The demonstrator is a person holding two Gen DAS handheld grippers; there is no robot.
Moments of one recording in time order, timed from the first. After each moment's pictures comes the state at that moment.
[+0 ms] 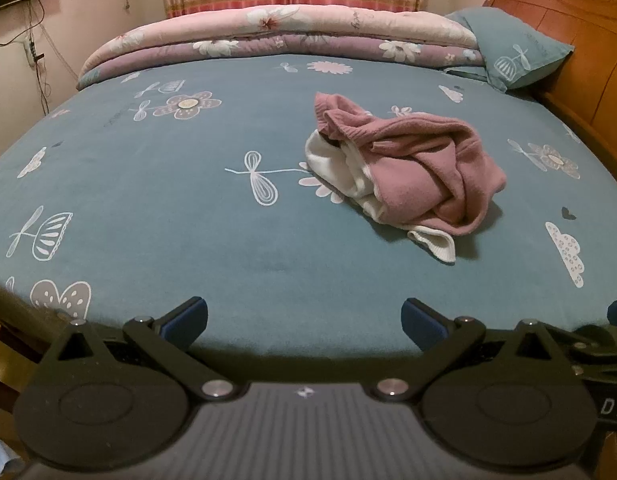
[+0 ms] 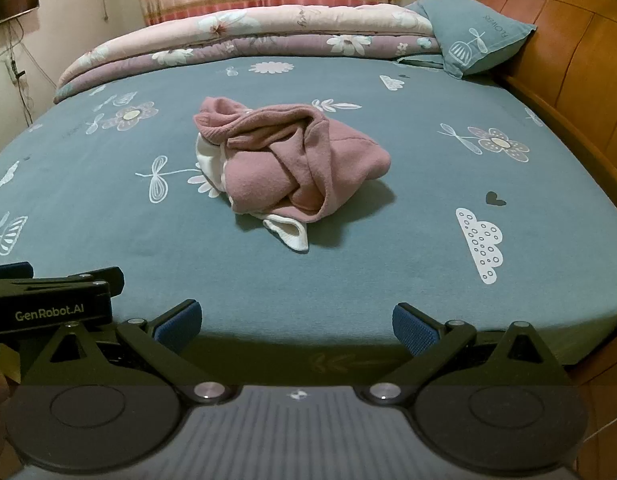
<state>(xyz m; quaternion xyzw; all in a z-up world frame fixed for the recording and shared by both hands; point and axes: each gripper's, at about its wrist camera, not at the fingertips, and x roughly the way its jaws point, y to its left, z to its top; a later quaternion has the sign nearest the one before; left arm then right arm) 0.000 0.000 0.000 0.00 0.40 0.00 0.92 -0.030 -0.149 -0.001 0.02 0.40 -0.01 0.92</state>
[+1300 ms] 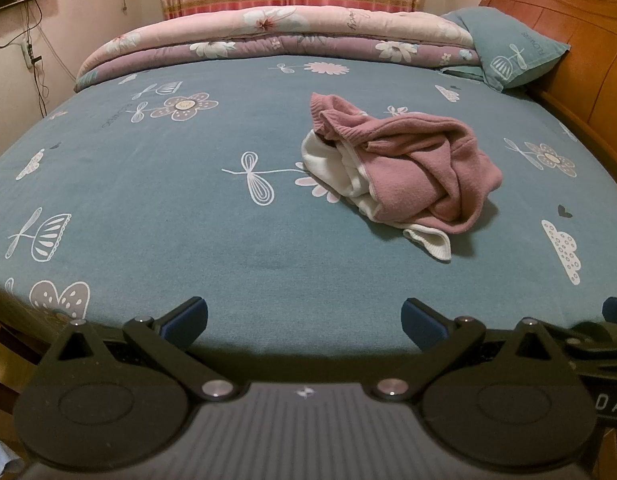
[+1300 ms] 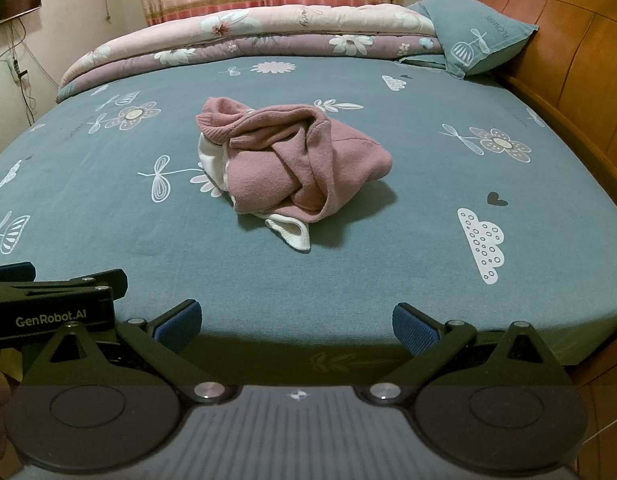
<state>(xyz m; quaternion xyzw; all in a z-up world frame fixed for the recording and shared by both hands) -0.005 -0.001 0.002 0.00 0.40 0.00 0.92 -0.030 -0.147 0.000 0.03 0.40 0.00 0.91</state>
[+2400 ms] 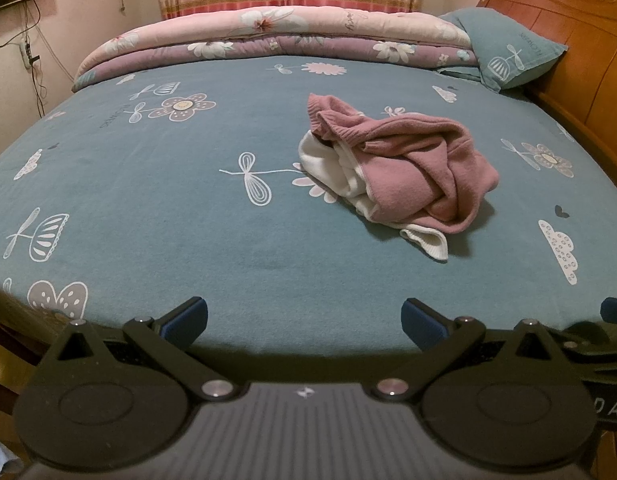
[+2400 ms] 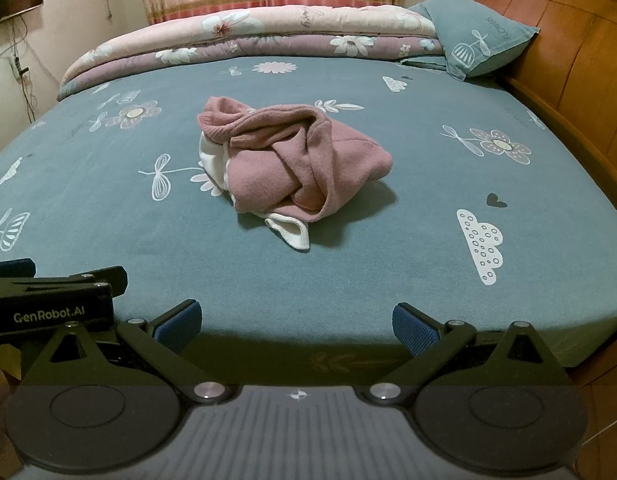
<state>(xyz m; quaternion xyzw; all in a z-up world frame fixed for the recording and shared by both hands) -0.007 -0.001 0.002 0.00 0.39 -0.01 0.92 -0.032 -0.147 -0.001 0.02 0.40 0.00 0.92</state>
